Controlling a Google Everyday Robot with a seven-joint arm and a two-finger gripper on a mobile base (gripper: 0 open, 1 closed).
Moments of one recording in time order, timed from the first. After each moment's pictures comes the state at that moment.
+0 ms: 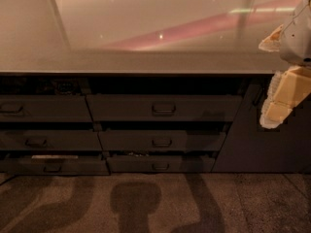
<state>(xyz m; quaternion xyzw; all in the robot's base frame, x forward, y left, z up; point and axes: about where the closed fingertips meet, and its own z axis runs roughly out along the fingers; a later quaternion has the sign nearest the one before) 0.438 -0.217 0.976 -0.60 0.78 -0.03 0.16</state>
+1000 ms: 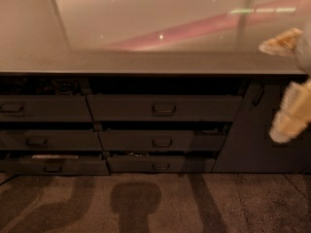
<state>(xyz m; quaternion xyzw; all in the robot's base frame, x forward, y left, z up) 0.416 -0.211 0.981 -0.65 0.73 -0.01 0.22</state>
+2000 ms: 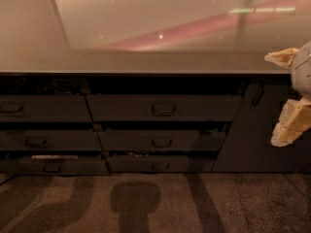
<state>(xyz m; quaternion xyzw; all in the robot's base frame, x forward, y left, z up) 0.431 -0.242 0.944 -0.65 0.73 -0.09 0.22</state>
